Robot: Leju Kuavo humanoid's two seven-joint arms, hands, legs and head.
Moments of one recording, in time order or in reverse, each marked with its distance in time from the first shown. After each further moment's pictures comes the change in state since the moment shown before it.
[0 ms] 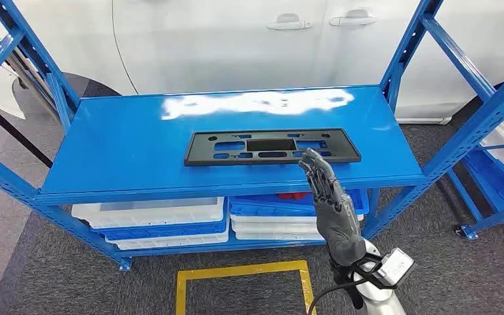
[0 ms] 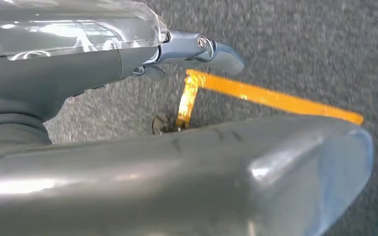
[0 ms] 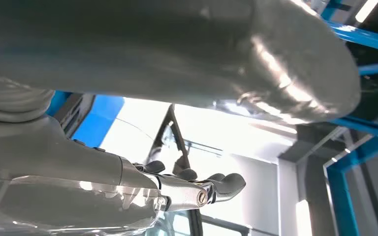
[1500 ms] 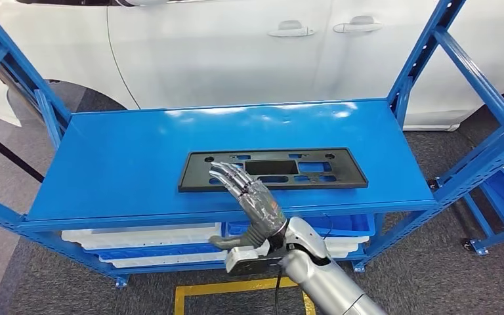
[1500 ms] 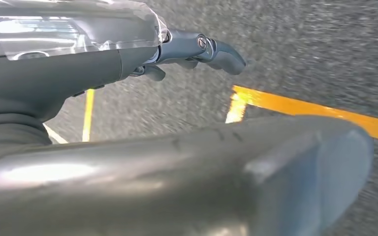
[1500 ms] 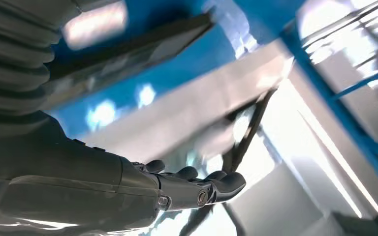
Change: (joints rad) left arm 0.006 -0.002 -0.011 0.005 -0.110 0.142 0.277; right arm -0.327 0.066 0.377 0.520 0.699 -0.609 0.177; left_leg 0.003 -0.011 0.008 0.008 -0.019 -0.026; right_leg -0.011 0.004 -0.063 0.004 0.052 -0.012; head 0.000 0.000
